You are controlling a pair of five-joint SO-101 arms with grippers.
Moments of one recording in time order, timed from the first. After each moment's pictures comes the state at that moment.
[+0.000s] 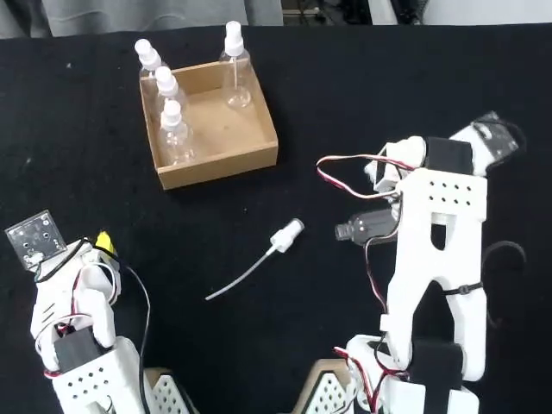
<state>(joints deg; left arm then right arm) -30.8 -104.1 93.2 54.5 1.2 8.4 -16.9 14.3 88.5 -49.3</state>
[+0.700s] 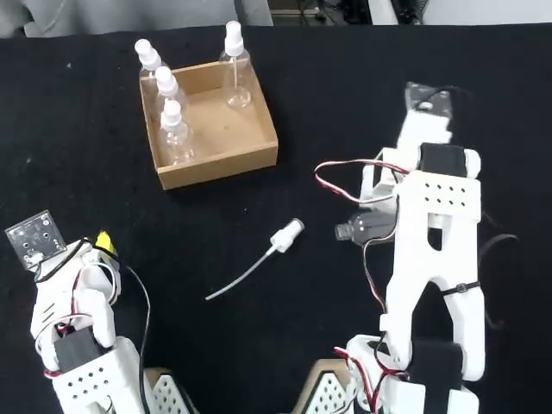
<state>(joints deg) -30.8 -104.1 93.2 54.5 1.2 8.4 -16.9 18.9 84.6 0.2</state>
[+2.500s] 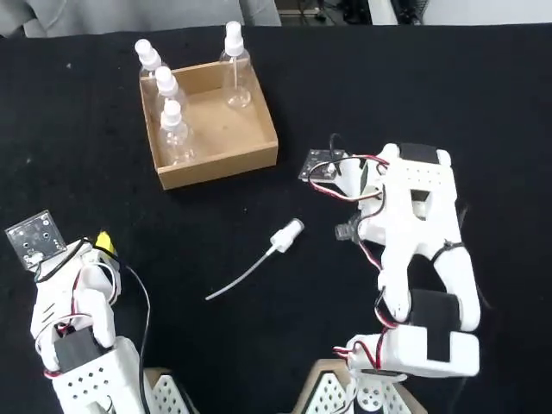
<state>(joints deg) -30.8 -104.1 93.2 54.5 1.2 8.1 -1.1 24.5 78.1 75.1</state>
